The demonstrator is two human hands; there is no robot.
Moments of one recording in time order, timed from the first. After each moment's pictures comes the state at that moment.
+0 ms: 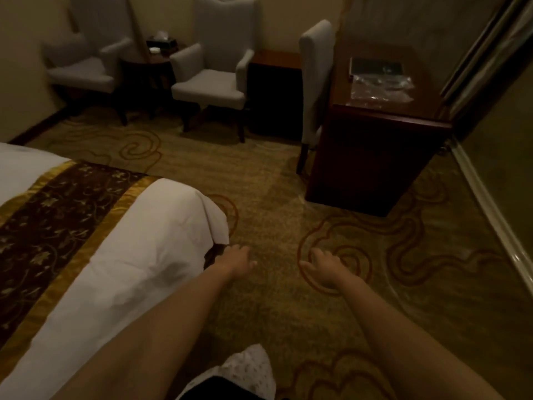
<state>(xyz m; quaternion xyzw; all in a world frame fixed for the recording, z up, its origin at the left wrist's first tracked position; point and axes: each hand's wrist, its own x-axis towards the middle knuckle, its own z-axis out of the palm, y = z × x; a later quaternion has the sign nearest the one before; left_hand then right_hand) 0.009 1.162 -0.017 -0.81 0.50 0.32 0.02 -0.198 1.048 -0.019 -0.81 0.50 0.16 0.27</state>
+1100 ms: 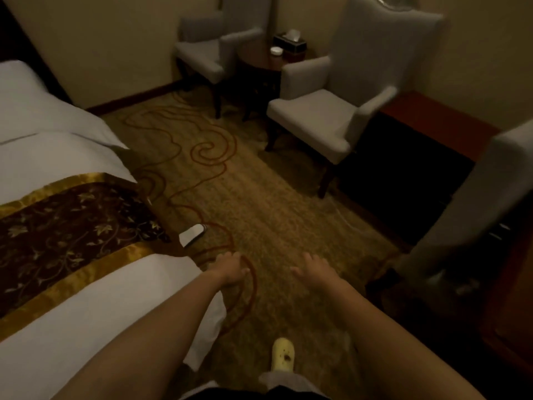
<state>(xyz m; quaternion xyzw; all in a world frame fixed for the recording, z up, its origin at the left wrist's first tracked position) 0.433 0.675 -0.056 -0.91 0.21 0.35 -0.08 0.335 0.473 -0.041 -0.91 0.21 0.29 0.20</state>
